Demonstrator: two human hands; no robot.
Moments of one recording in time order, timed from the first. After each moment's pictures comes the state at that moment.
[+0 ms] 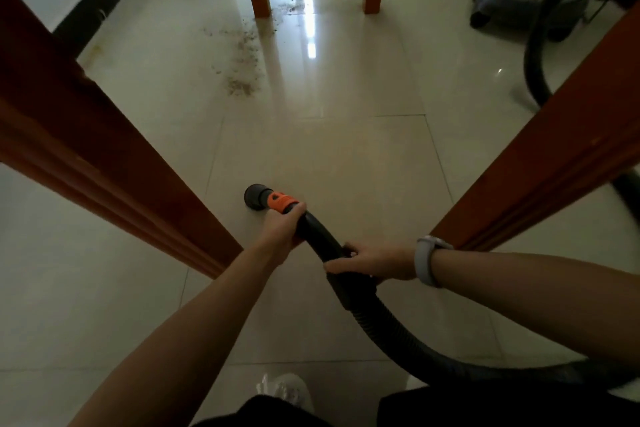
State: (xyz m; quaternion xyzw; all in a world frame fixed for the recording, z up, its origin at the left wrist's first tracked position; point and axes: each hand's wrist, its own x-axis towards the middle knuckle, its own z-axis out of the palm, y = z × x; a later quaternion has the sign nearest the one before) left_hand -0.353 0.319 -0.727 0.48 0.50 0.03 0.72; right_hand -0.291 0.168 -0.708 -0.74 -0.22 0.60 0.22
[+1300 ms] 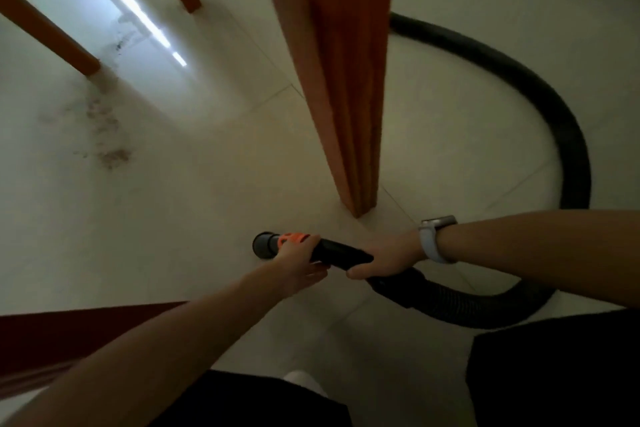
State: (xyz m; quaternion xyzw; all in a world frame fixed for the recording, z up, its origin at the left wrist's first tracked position) left_hand -0.325 0.173 -0.686 0.58 0.49 -0.30 0.58; right_hand -0.296 0.018 -0.679 -0.75 -0.26 0.58 0.20
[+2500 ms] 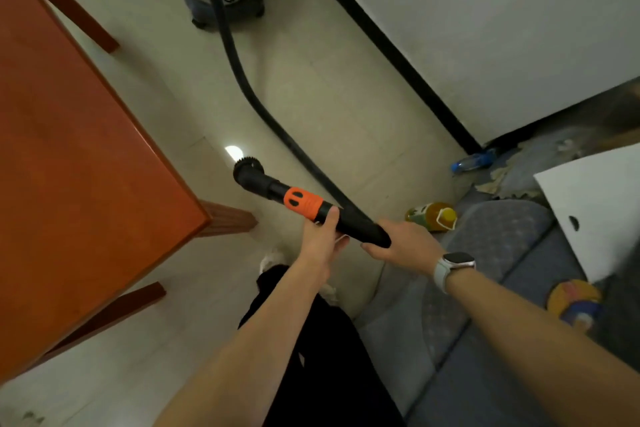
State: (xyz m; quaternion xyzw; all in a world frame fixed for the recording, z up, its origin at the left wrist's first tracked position) left_hand -0.239 -0.167 -0.160 0.47 0.42 -0.27 0.73; right_hand -0.244 -0.319 -0.151 -0.90 -0.05 0.40 0.18
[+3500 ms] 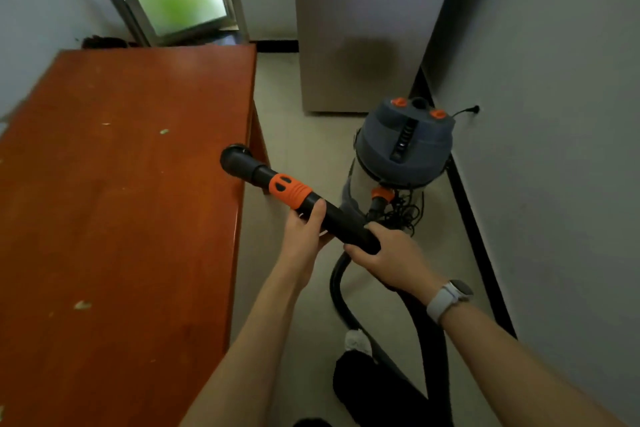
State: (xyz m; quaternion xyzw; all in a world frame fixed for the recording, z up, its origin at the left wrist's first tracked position) left_hand 0.284 0.139 -0.022 0.49 0.34 0.11 0.79; right_hand 0.353 0.002 -0.029 -0.89 -0.30 0.25 0.24
